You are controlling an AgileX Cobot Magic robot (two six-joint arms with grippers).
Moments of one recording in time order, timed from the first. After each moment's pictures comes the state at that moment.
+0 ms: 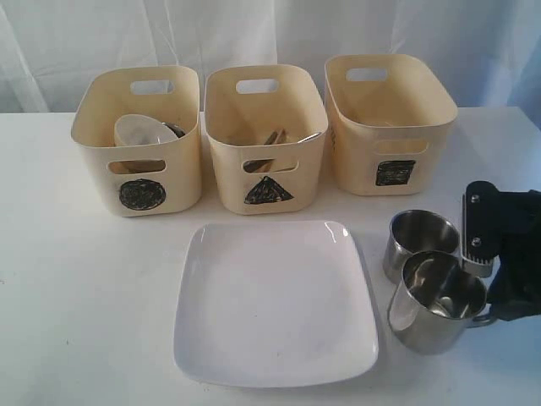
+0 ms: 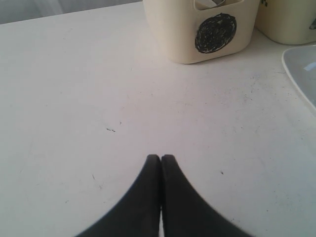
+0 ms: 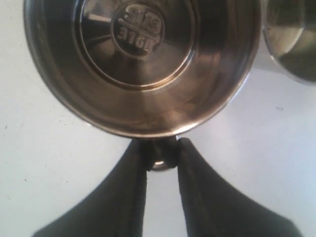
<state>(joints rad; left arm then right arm) -0.09 0.07 0.02 -0.19 0.34 0.28 0.04 1.37 -0.78 0.19 0.88 -1.40</state>
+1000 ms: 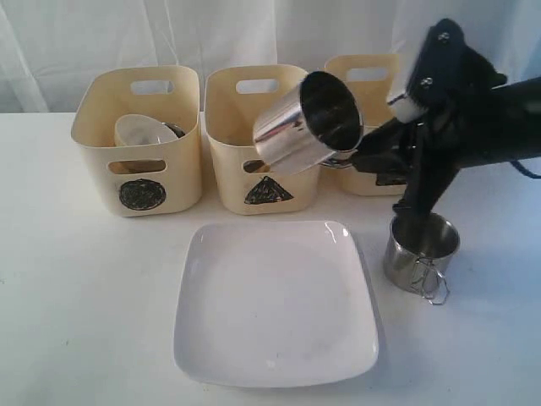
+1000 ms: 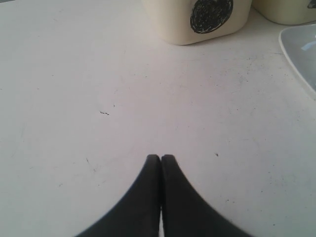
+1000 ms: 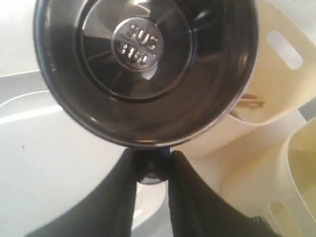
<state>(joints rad) -0.09 0.07 0.02 -0.19 0.40 0.28 0.15 1.40 -0.93 1.09 0.70 -1.82</state>
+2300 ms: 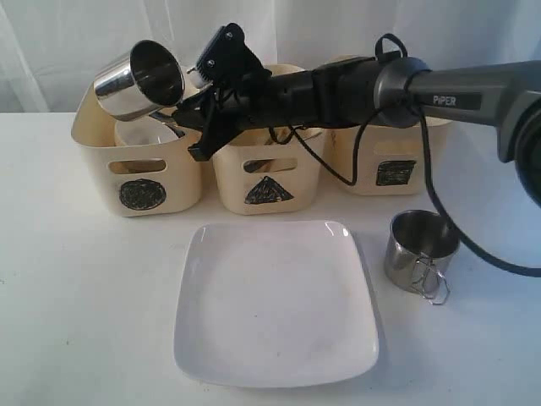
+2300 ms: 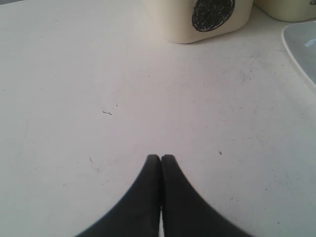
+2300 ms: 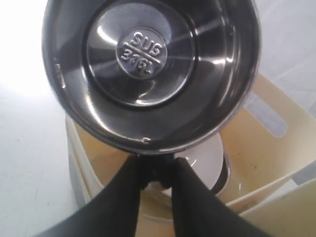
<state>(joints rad) -0.09 0.07 0.02 -0.18 0.40 0.28 0.48 2.18 -1.69 1.59 0.60 -2.06</state>
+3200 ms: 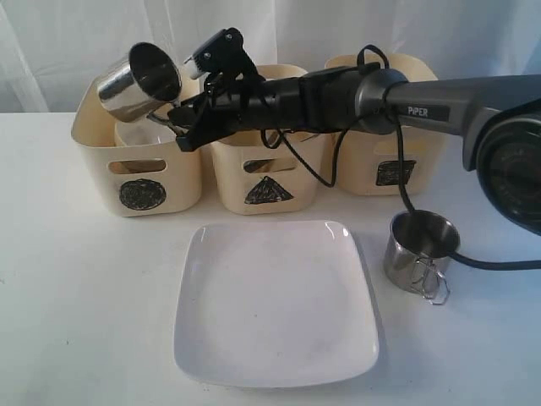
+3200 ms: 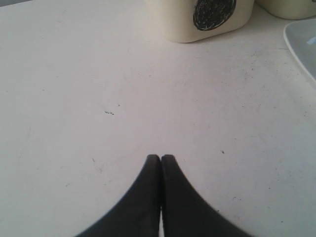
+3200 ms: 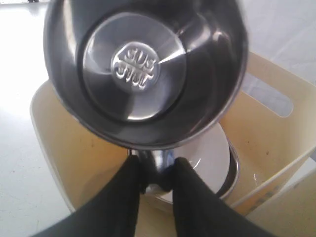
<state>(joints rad) -0.09 0.07 0.02 -0.16 0.40 0.28 0.49 2.27 -1.78 1.61 0.58 -1.87</state>
